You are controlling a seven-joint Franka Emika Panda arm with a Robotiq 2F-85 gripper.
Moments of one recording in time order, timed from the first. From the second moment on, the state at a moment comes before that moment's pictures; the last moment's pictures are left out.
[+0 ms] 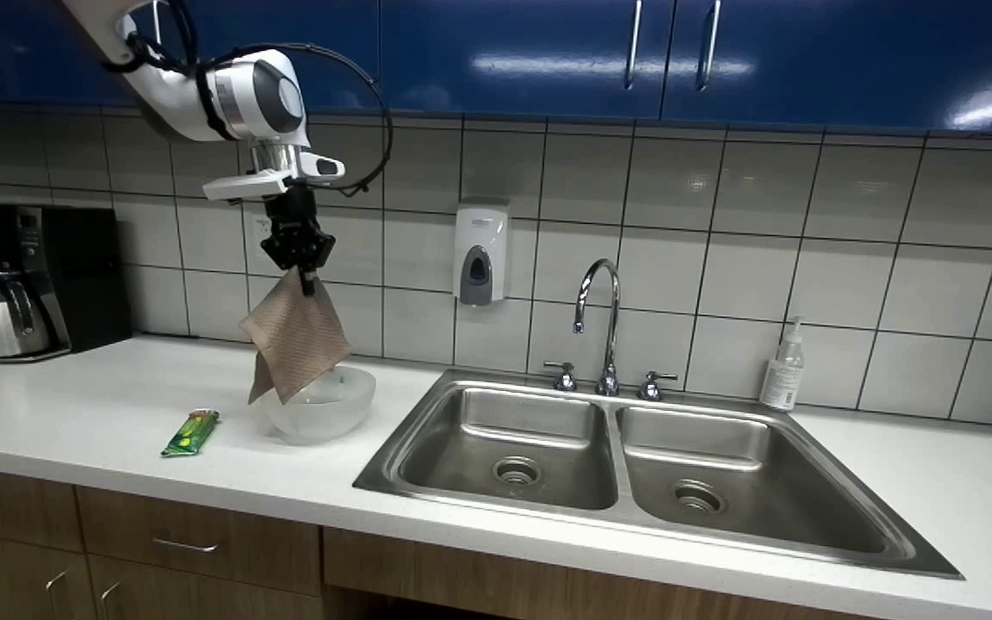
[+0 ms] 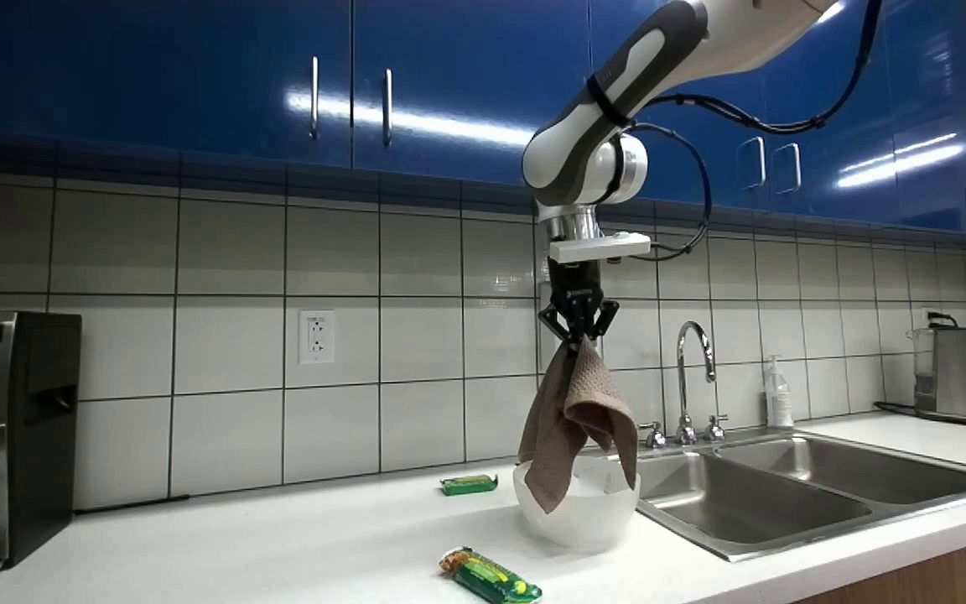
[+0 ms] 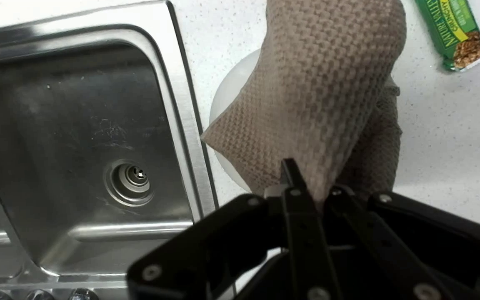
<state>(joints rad) 0.13 0.22 0.02 -1.77 -0.17 2.01 0.32</state>
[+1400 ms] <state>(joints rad) 0.13 0.41 0.01 -1.65 -0.10 2.01 0.34</state>
